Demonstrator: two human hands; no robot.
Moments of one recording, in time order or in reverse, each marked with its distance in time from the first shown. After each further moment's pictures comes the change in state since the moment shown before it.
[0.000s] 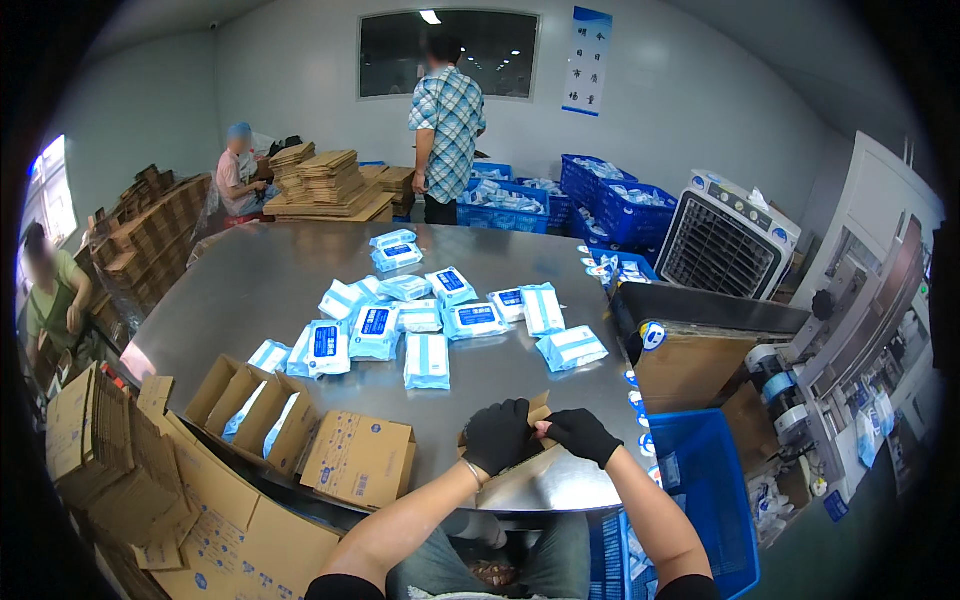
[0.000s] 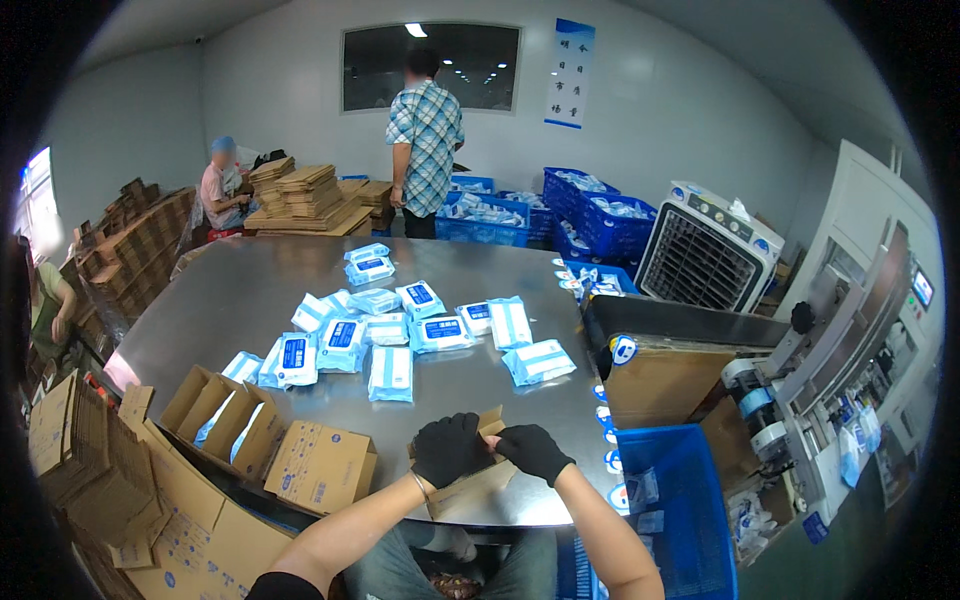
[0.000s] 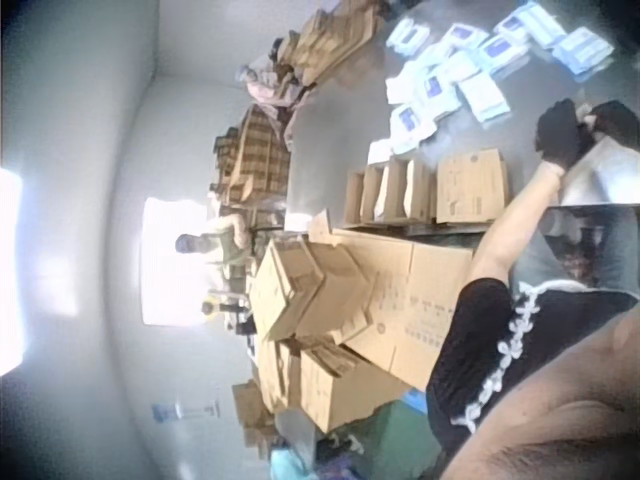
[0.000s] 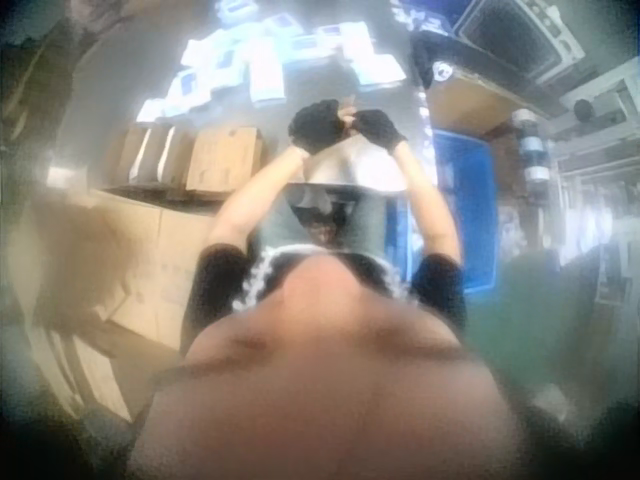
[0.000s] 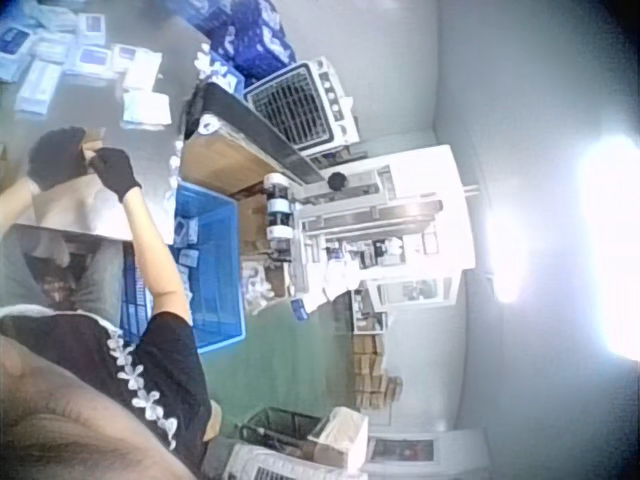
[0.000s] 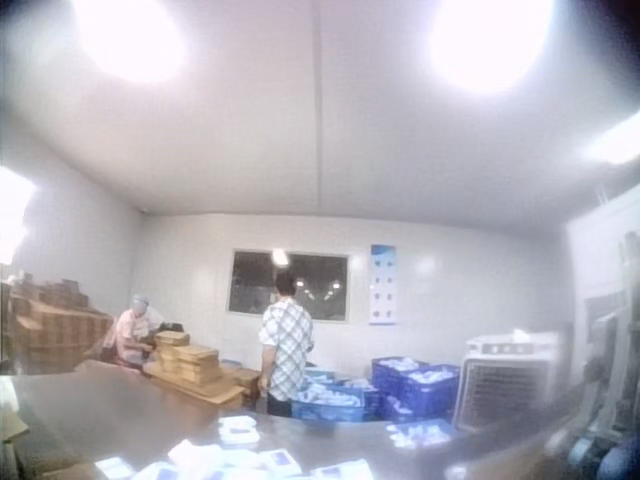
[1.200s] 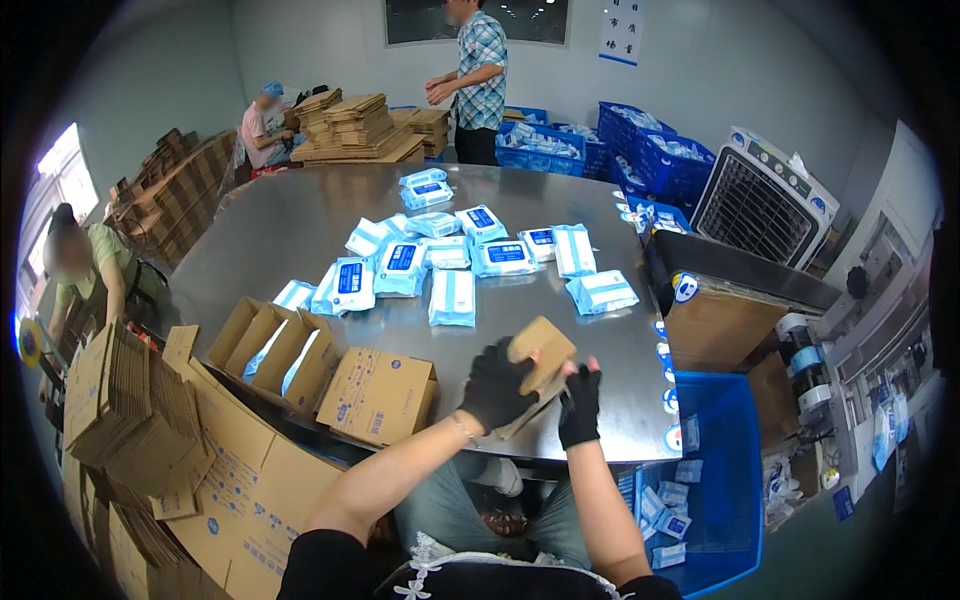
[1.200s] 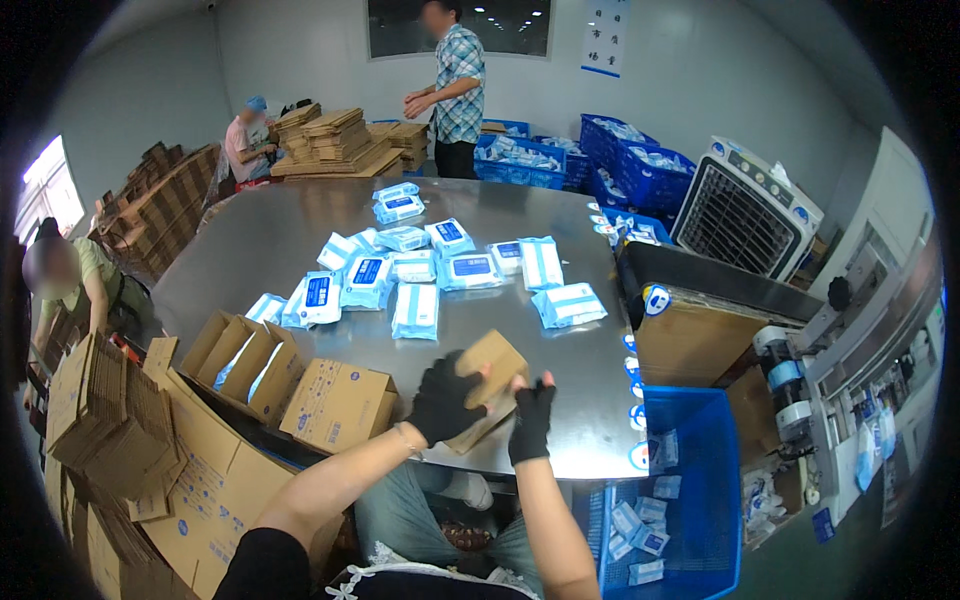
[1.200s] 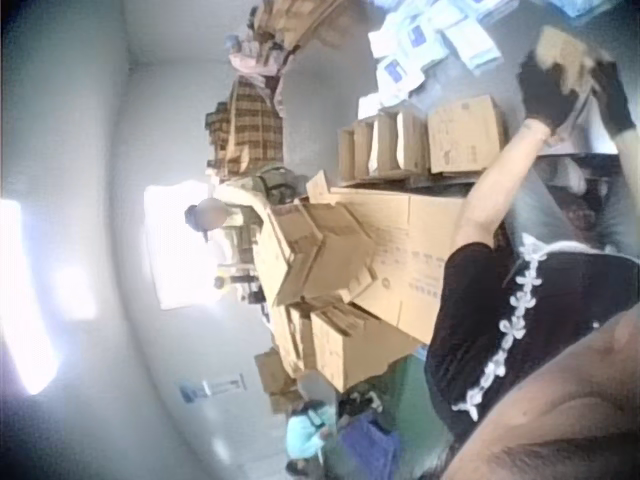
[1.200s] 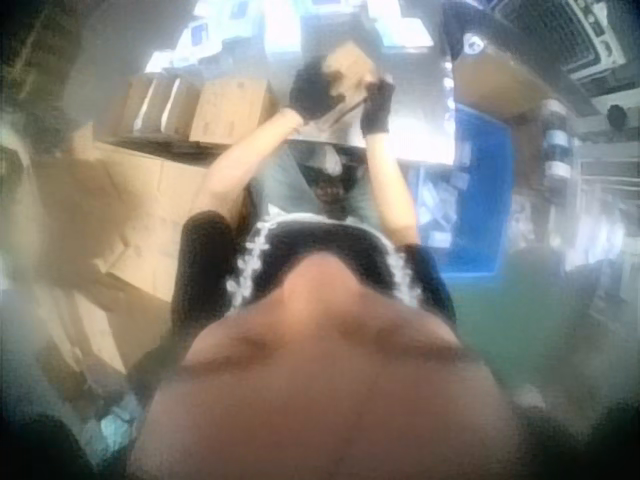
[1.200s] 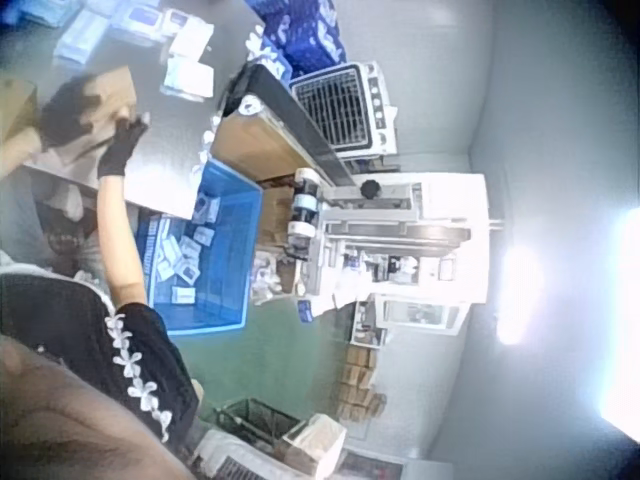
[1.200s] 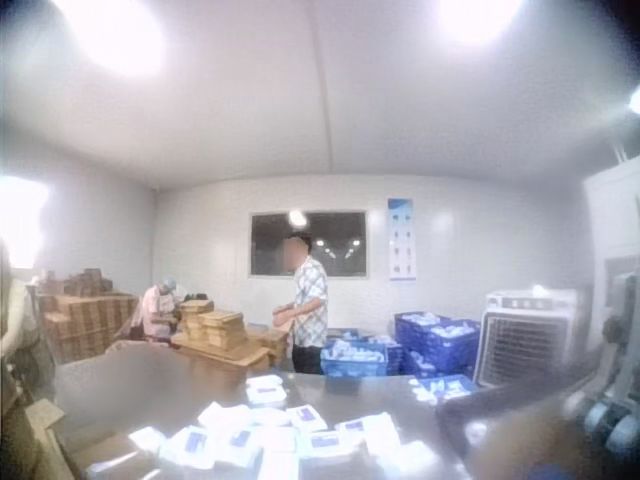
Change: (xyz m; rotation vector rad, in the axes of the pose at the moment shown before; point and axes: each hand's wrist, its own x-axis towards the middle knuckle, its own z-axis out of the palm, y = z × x) left_hand -0.043 -0.021 -0.008 -0.141 -0.008 -0.049; right_hand -0.022 -0.024 0.099 1.342 0.716 0.389
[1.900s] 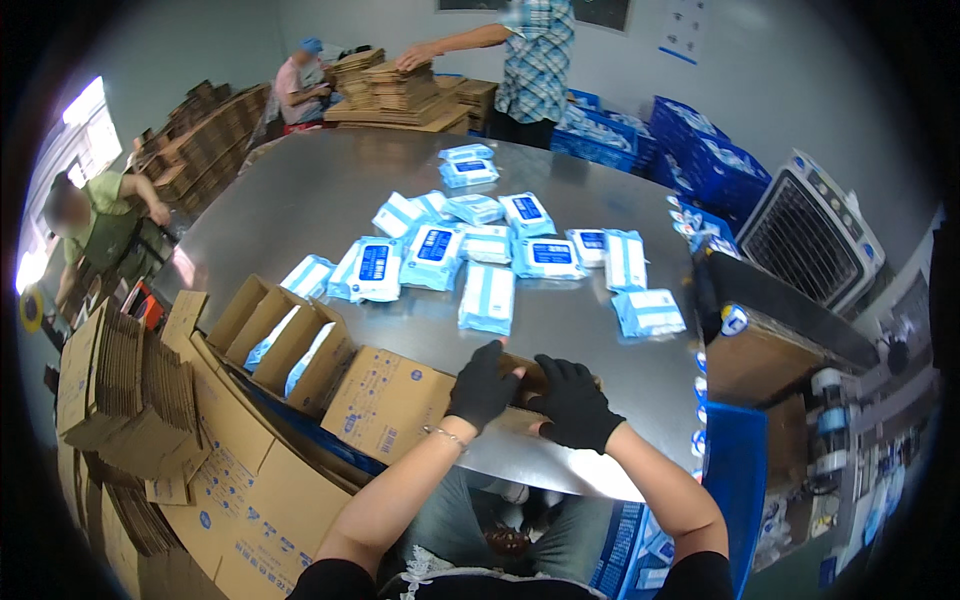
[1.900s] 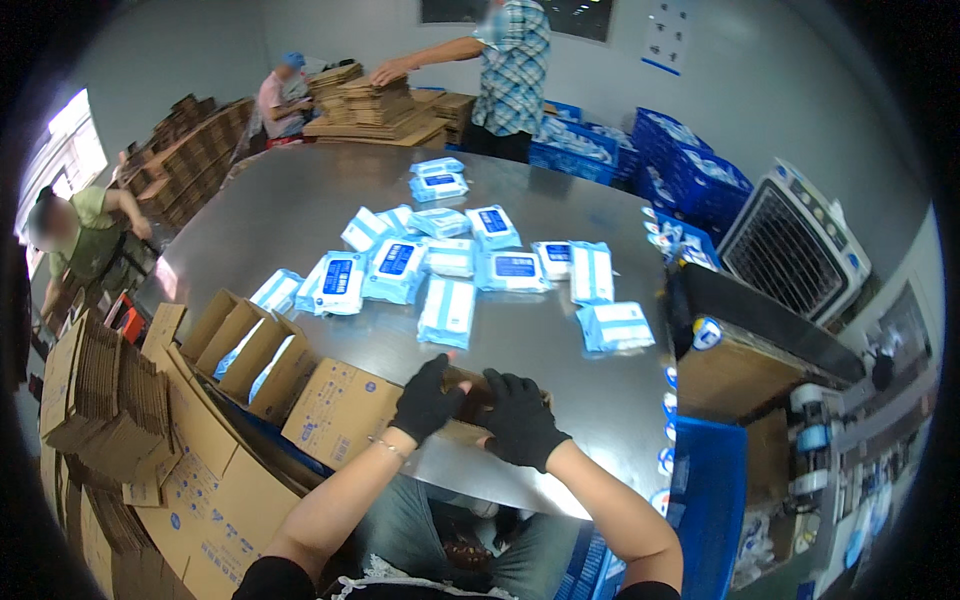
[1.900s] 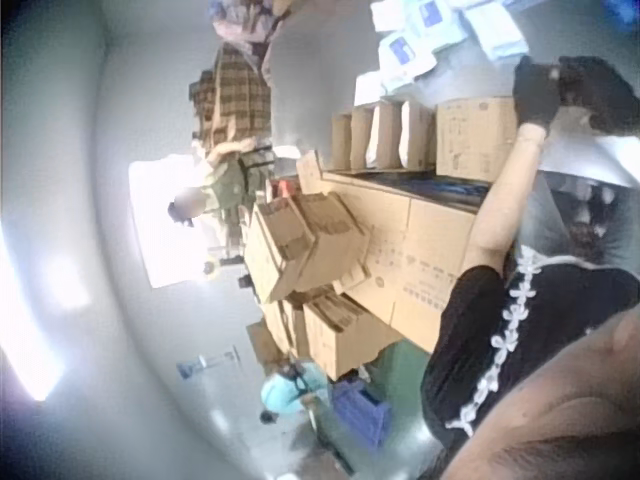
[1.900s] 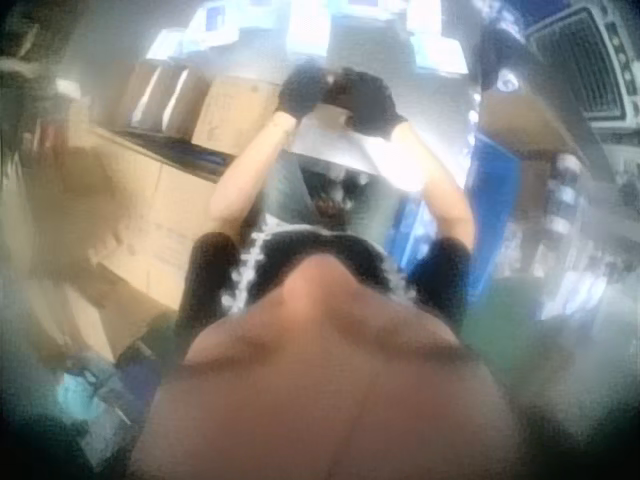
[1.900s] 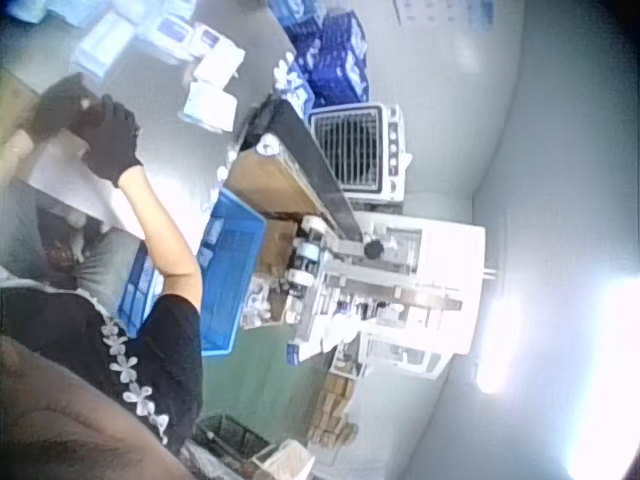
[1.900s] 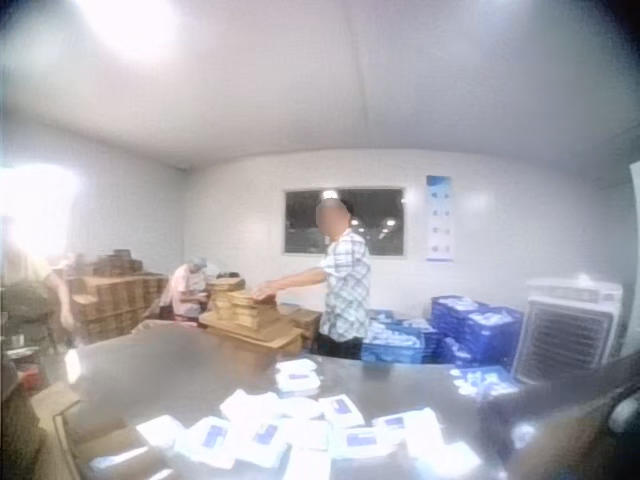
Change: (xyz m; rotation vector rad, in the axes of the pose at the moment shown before) left_hand 0.004 -0.079 0.004 -0.304 0.092 -0.561; right_hand 0.052 -0.057 0.095 -1.659 -1.296 -0.668
